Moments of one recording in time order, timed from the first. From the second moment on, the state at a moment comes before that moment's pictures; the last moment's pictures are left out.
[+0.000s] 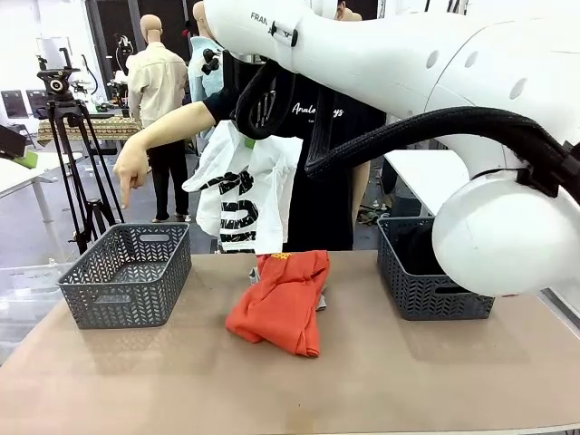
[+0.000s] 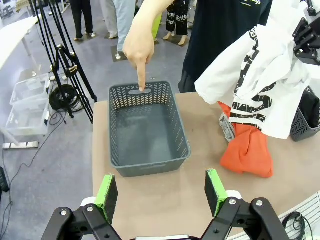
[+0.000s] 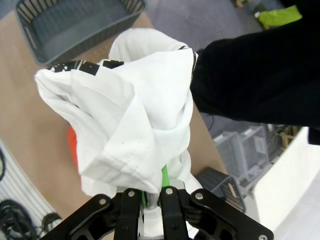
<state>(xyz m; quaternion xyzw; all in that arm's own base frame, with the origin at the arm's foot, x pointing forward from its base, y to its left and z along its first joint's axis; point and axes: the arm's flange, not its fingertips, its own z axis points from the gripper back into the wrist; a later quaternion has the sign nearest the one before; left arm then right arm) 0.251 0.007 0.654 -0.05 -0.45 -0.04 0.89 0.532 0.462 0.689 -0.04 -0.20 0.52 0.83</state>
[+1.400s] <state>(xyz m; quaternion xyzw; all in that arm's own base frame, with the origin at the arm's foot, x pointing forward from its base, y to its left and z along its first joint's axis) 0.250 0.007 0.654 -0.05 -0.45 -0.04 0.89 0.514 0.562 0.653 -0.01 -0.33 0.50 0.80</state>
